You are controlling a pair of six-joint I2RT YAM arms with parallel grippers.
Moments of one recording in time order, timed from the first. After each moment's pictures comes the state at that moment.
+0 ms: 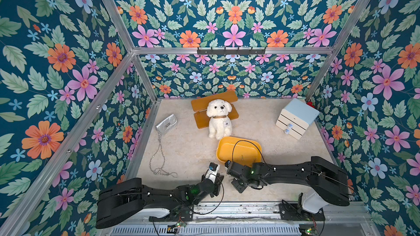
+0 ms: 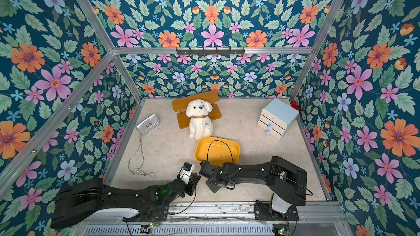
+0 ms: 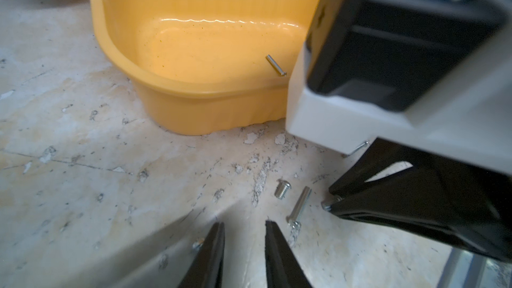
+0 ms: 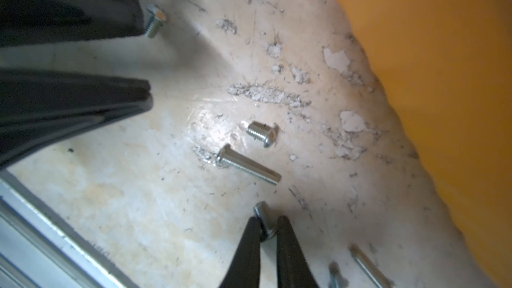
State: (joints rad) left arm -1.29 1.13 0.07 0.48 -0.43 -0.56; right arm 1.23 1.62 0.85 -0.49 0.06 0.41
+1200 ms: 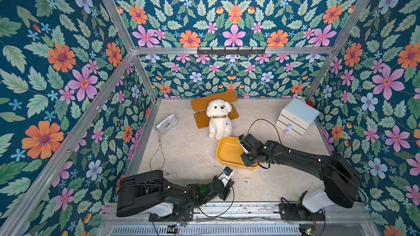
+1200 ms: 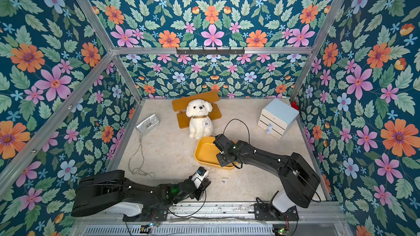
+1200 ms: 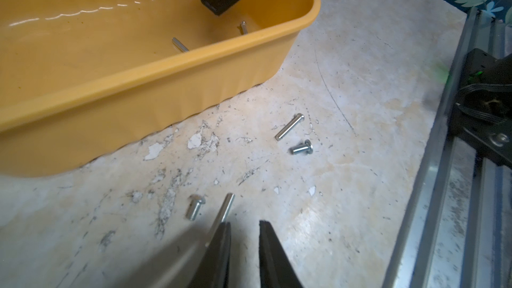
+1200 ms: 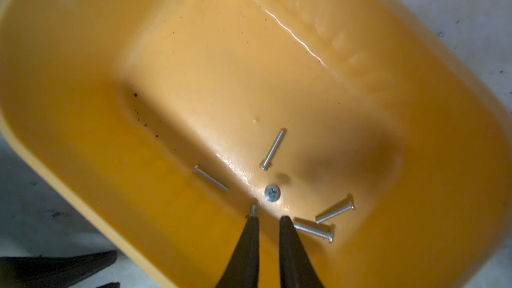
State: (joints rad) left arm -1.36 1.36 0.19 0.58 -0.33 -0.42; right arm 0.88 1.54 0.97 -0.59 0.08 0.32
